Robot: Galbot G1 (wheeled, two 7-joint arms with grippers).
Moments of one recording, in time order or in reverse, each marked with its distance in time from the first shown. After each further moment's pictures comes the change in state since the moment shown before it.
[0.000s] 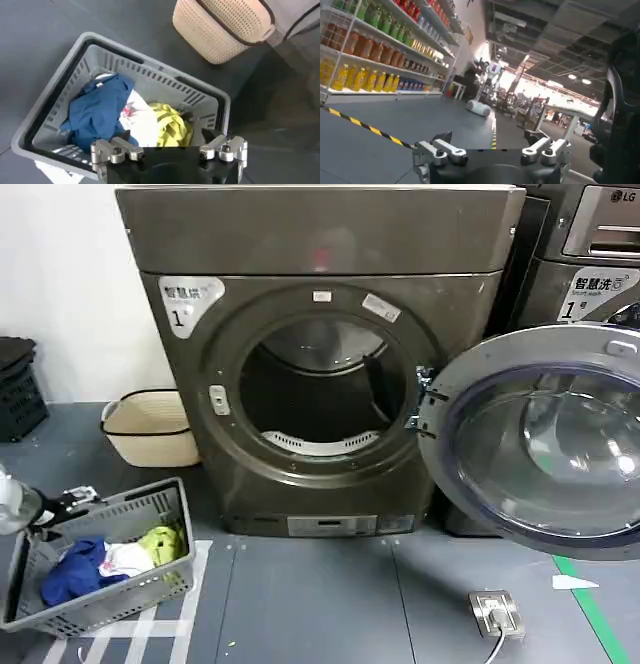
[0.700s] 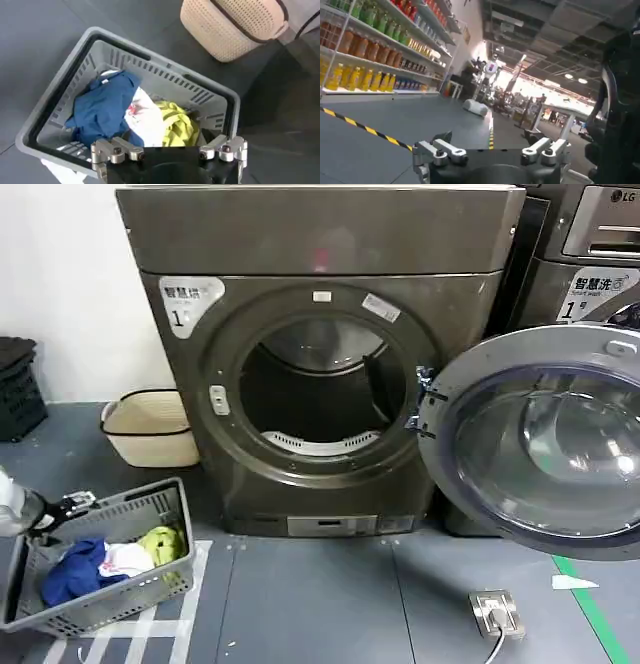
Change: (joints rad) left arm -0.007 -0.005 0.018 0.044 0.003 0.000 -0.001; right arm 0.000 0.005 0.010 -0.001 0.001 -0.003 0.005
